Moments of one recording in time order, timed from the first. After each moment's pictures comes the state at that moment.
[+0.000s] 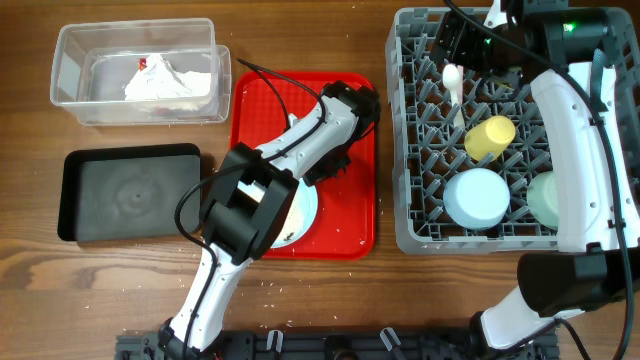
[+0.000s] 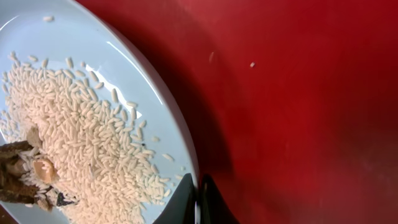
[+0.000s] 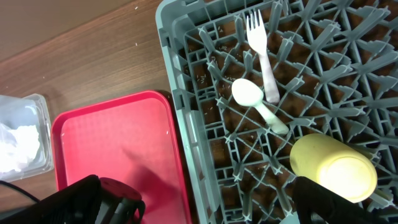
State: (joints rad) left arm -0.66 2.34 1.85 -1.36 -0.21 -1.23; right arm 0.11 1.79 1.99 -1.22 -0.05 0.41
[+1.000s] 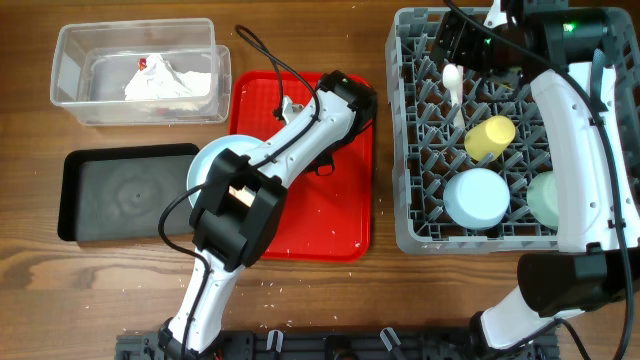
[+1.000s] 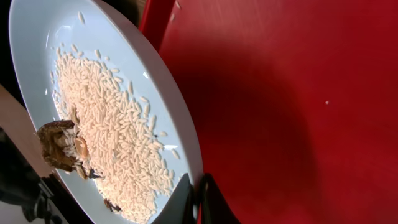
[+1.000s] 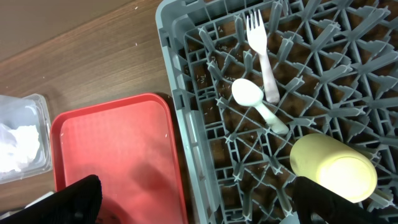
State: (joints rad) left arm -0.66 2.27 1.89 -1.57 -0.46 -1.09; right arm 0.11 1.79 1.99 -1.22 -0.05 0.41
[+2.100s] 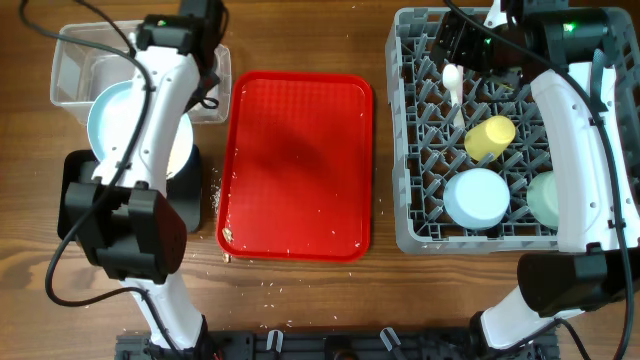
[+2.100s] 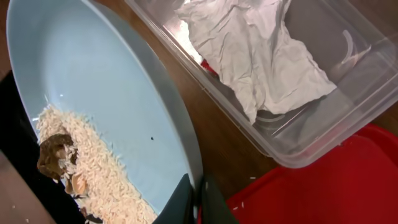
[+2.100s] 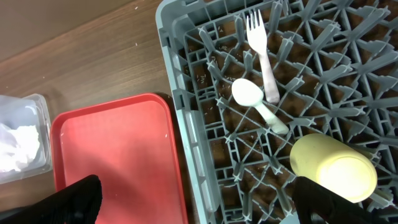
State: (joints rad) left arm -0.13 1.99 1.89 -1.29 -0.46 -0.92; right arm 0.11 1.79 1.99 -1.22 -0.05 0.41
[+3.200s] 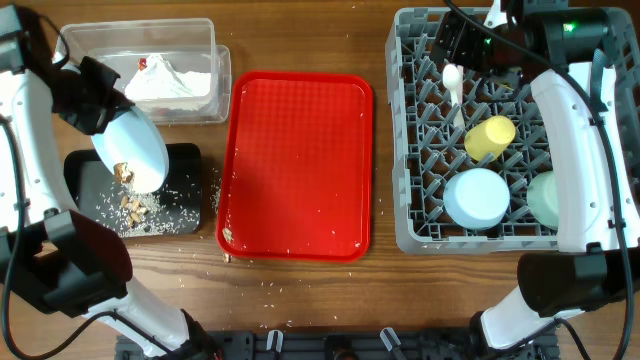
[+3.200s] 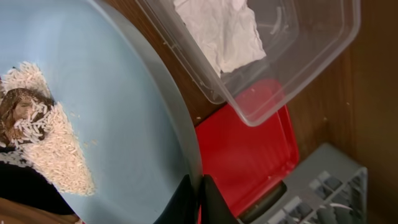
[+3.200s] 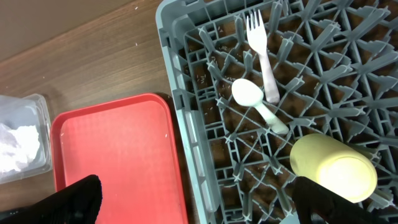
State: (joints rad) left arm 0.38 1.89 1.90 -1.34 0.40 -0.63; right arm 0.11 1.79 1.99 -1.22 -0.05 0.41
